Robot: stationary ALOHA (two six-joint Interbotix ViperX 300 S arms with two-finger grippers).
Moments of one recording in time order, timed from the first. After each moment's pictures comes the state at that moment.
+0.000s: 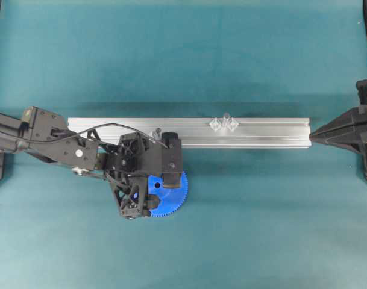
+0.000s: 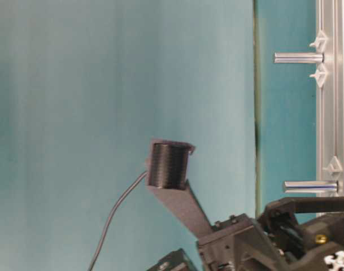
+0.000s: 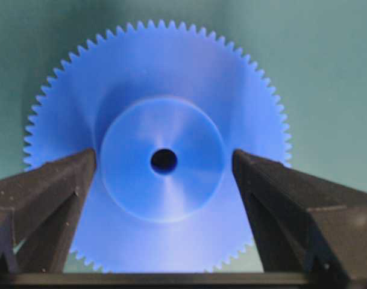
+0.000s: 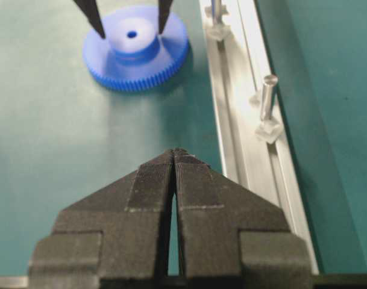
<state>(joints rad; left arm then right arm) -0.13 0.13 0.60 0.02 0.16 -0.19 0.00 -1.06 1.21 0.03 0.28 0.13</state>
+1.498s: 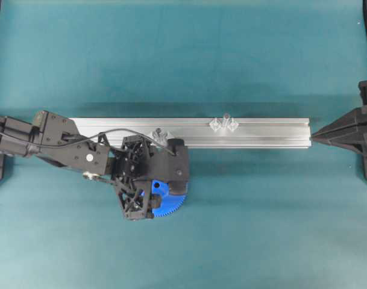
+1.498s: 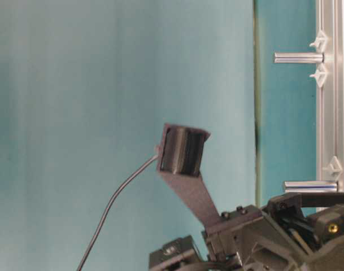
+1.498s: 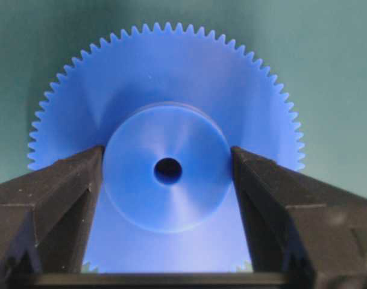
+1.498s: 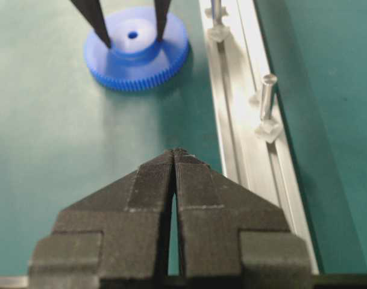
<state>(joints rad) -0.13 0.16 0.51 0.02 0.35 -0.18 0.00 -1.09 1.23 0.03 0.28 0.13</state>
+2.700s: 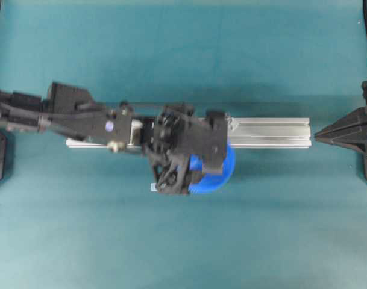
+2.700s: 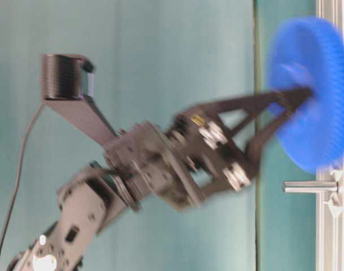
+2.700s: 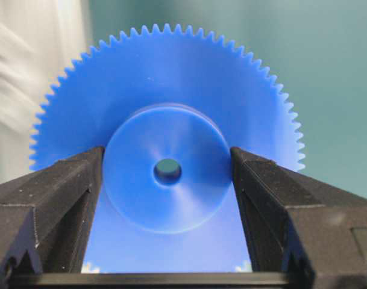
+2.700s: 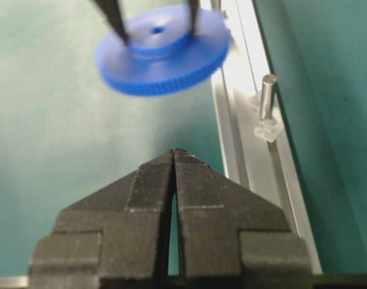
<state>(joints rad) -0.01 0.16 0.27 0.02 0.27 0.10 0.00 -1.13 1.25 0.03 0.29 0.15</state>
